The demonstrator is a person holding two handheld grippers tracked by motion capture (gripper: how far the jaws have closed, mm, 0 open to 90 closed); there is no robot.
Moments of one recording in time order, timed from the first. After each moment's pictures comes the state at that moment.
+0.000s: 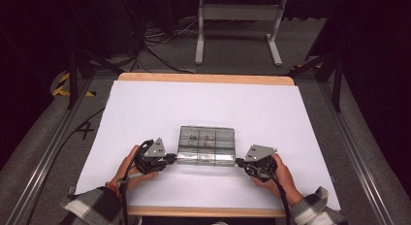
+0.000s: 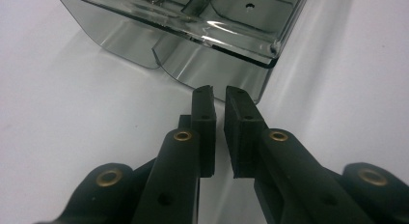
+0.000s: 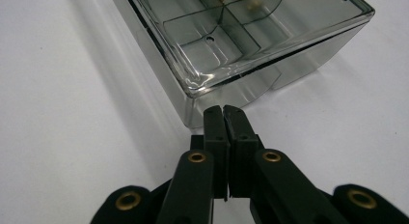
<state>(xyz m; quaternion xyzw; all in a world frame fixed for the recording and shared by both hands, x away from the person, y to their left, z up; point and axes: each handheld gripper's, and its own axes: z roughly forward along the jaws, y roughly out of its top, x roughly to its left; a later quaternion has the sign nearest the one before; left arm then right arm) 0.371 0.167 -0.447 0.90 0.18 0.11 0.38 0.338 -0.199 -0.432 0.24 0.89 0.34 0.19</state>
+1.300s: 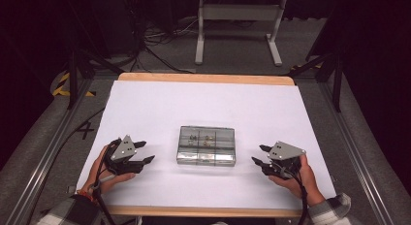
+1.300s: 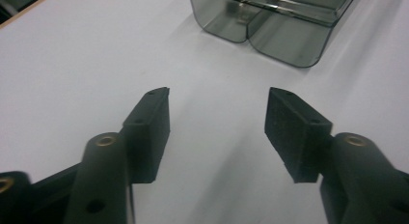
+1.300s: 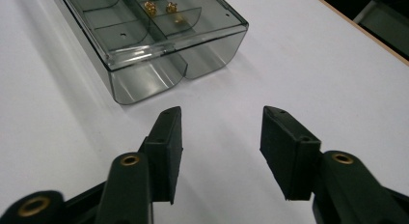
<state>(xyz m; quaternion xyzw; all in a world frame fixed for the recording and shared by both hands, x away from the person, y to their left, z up) 0.354 0.239 -0.429 0.86 0.23 0.21 0.40 0.328 -0.251 -0.407 0.26 0.86 0.36 0.27</state>
